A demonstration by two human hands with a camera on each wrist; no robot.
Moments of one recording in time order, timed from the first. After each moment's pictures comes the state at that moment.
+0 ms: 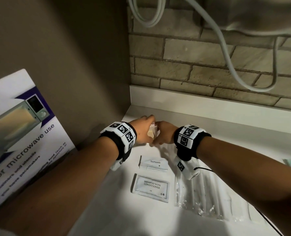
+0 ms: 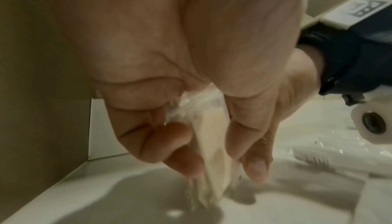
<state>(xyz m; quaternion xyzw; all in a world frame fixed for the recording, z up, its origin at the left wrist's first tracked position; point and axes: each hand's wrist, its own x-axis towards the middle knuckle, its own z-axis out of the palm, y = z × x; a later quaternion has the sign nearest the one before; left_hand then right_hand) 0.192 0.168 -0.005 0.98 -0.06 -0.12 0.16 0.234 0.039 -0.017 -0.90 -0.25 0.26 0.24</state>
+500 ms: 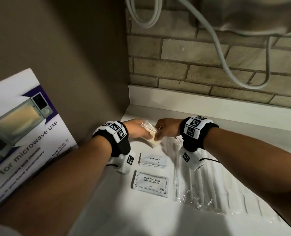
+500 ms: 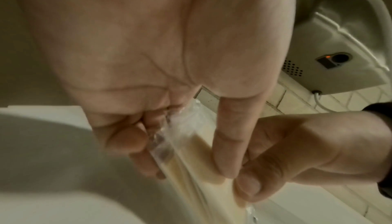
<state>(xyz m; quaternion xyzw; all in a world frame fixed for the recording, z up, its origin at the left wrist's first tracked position) 0.189 0.181 -0.015 0.87 0.12 -0.19 0.44 0.240 0.026 0.004 -0.92 -0.23 0.30 0.13</state>
